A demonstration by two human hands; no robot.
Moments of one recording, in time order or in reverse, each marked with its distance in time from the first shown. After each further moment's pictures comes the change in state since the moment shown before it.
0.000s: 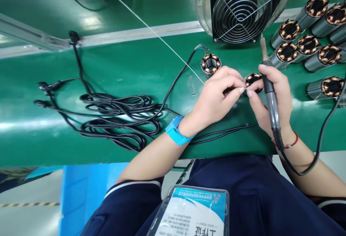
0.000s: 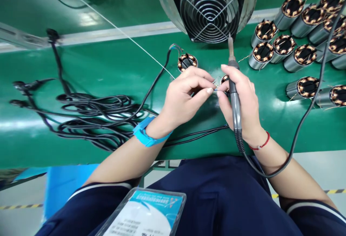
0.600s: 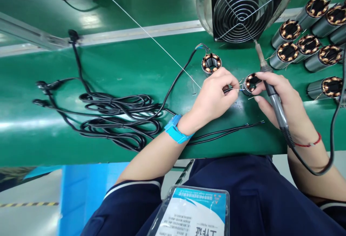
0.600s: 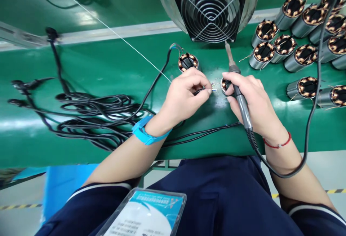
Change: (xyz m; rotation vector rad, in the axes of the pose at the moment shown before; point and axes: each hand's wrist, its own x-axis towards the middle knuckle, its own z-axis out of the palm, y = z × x) left_hand 0.000 -0.008 0.002 0.073 -0.021 -0.070; right_hand 0.007 0.023 -0.028 -0.071 -0.271 -0.150
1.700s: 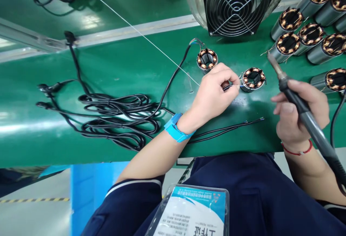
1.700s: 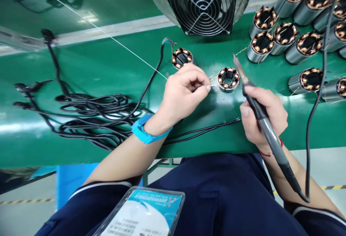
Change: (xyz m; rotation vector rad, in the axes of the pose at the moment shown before) left_hand 0.001 0.001 0.008 -0.028 -0.008 -0.035; right_hand -0.036 -0.013 0.014 0.116 0.584 0.114
